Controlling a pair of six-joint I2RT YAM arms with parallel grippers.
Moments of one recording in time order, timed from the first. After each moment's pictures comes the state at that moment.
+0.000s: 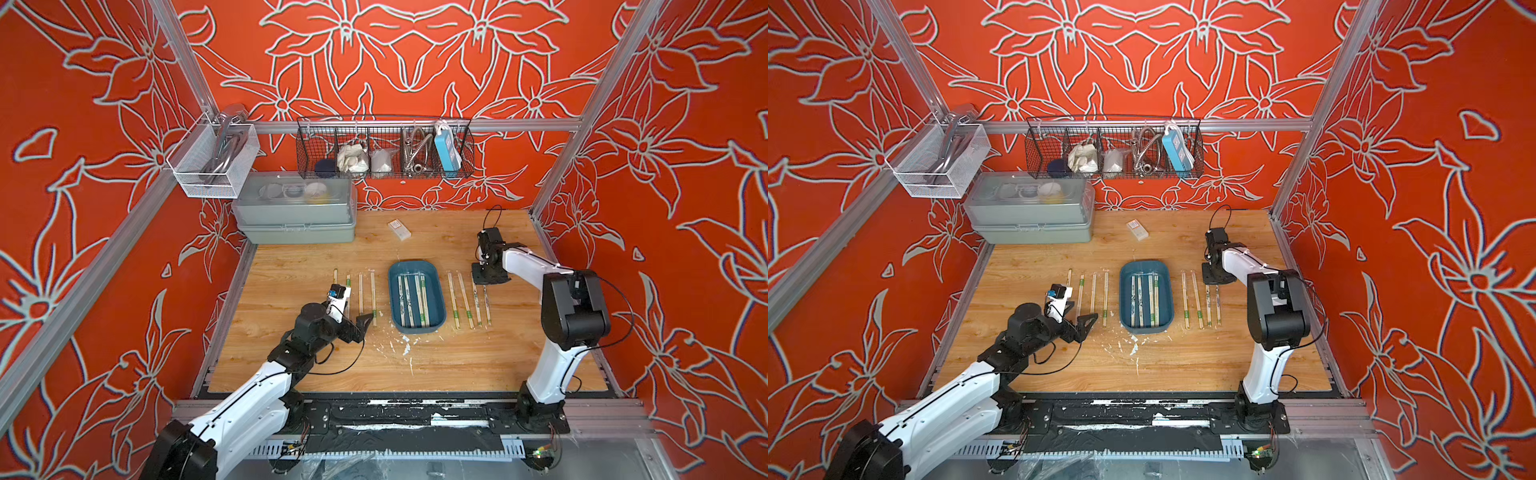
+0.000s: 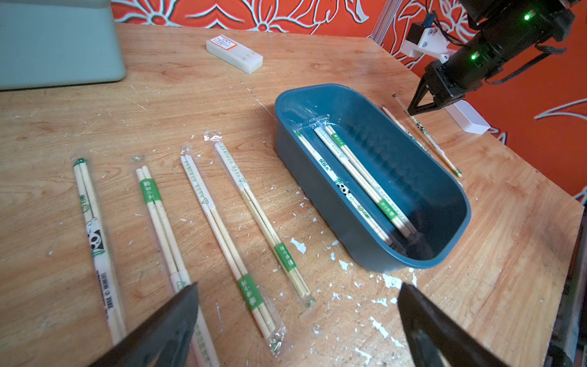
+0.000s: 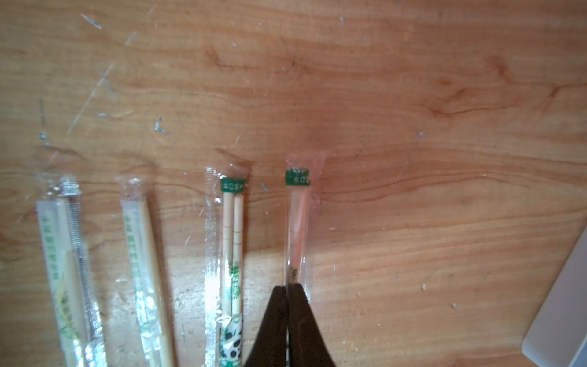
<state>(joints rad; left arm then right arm) -0.40 0.82 0.25 0.15 0.22 -0.18 0.16 1.87 1.26 -0.66 0.15 0.09</state>
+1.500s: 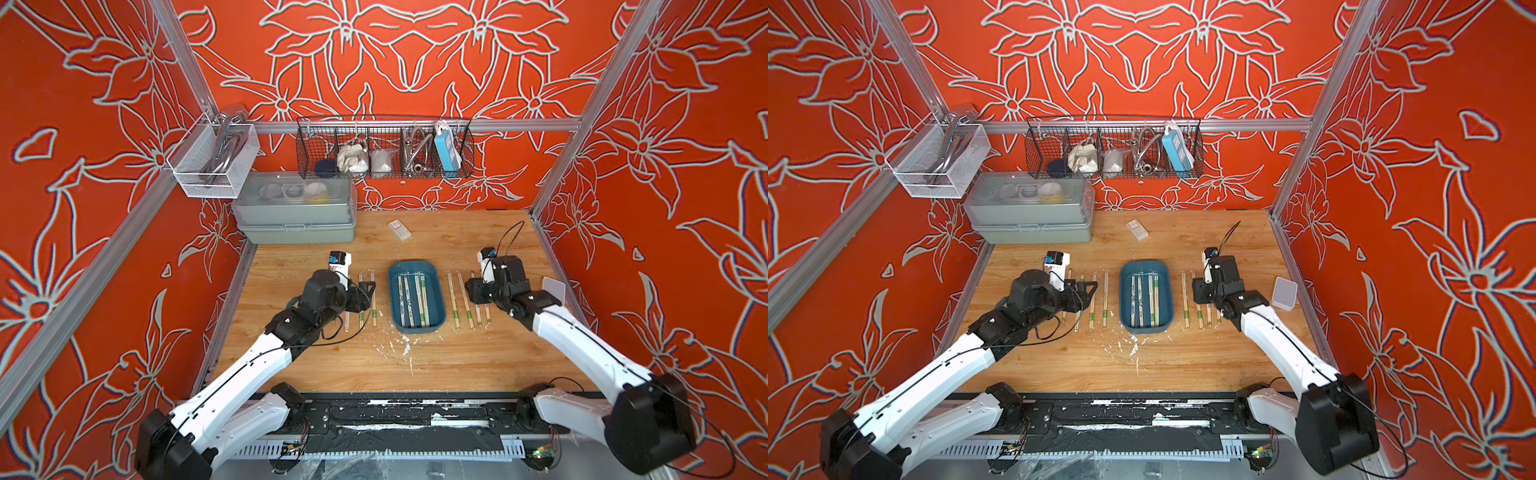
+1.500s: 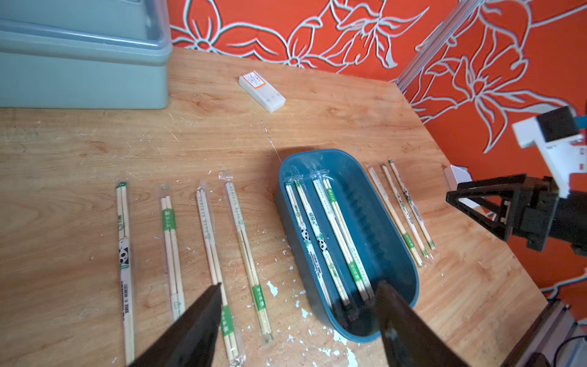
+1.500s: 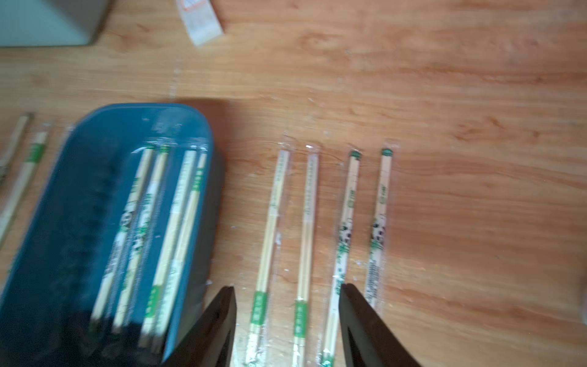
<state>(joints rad) -0.57 1.01 0.82 -0.34 -0.04 -0.44 0.38 1.09 0.71 -0.33 0.02 0.17</state>
